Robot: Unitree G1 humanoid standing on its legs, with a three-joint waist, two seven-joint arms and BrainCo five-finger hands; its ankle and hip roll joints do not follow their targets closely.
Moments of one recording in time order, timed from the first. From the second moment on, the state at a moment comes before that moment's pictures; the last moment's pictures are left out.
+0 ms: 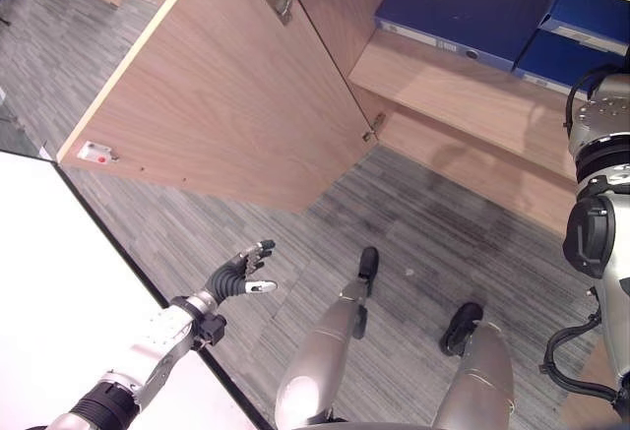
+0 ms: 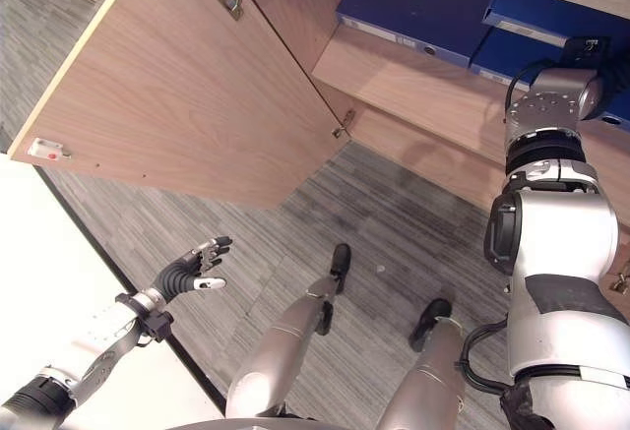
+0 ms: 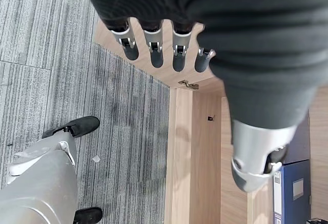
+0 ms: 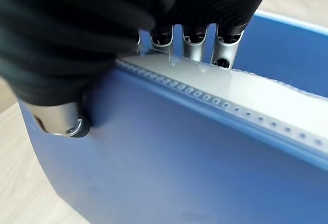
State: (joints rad) left arm -0.04 0.75 -0.49 0.23 -0.60 -0.25 -0.21; right arm -1.38 -0.67 -0.04 1.31 1.43 -0.47 -0.43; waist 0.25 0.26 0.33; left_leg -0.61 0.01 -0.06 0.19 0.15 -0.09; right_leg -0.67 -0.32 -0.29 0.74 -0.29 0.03
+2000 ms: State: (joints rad) left arm -0.04 0.76 -0.47 0.21 -0.65 -0.24 -0.21; right arm -1.39 -0.63 -0.12 1.22 1.47 -0.55 -0.49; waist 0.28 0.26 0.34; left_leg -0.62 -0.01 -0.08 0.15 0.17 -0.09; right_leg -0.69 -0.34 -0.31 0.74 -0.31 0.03
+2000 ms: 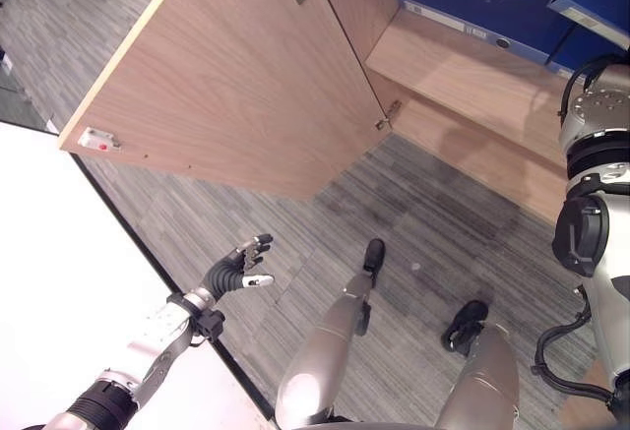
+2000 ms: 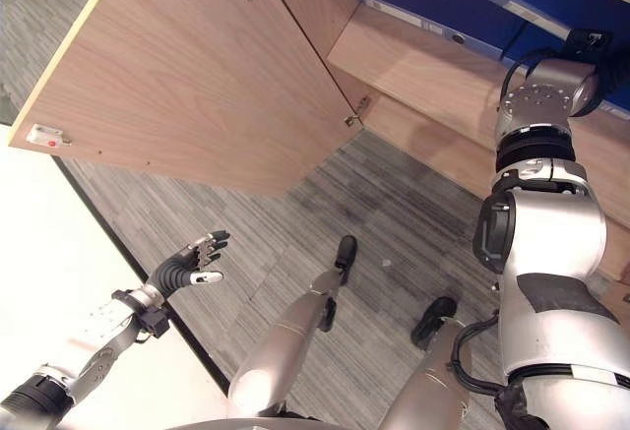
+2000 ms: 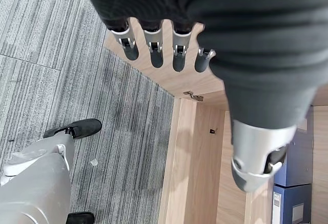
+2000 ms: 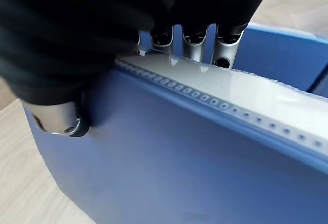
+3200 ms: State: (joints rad) left arm -0.03 0.83 -0.47 0.11 -0.67 -0.24 -0.21; right arm -1.39 -0.71 -0.03 1.30 1.34 -0.45 -0.49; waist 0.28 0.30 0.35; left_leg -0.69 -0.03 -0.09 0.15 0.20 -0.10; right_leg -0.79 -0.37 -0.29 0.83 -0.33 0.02
